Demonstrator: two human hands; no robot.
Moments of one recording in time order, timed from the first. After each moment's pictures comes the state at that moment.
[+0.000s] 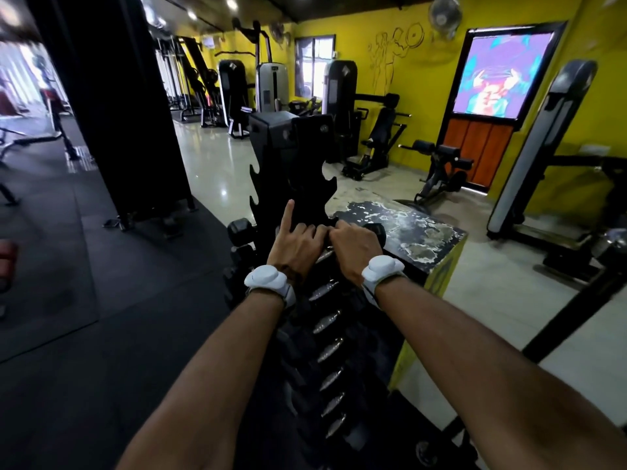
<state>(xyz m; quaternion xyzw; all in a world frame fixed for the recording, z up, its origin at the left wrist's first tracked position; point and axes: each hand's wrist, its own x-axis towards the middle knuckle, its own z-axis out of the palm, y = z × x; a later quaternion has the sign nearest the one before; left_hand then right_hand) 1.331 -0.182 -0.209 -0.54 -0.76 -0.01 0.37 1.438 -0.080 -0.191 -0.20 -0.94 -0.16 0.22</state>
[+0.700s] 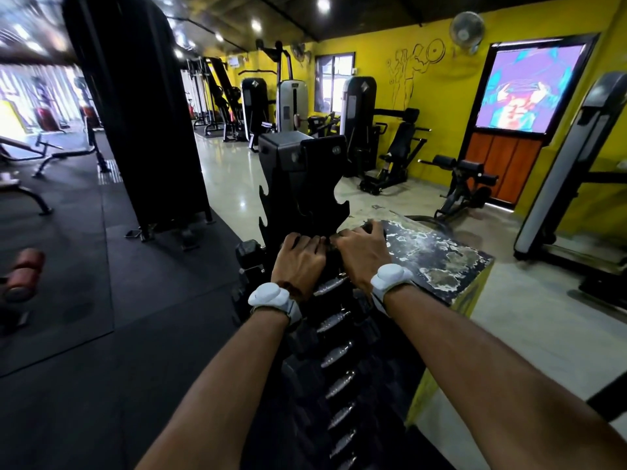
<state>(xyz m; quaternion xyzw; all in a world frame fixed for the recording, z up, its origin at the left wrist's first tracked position) 1.288 -0.146 -0.215 -0.52 -0.76 -0.06 0.39 1.383 -0.022 -0.188 -0.18 -0.93 -0.19 0.24</state>
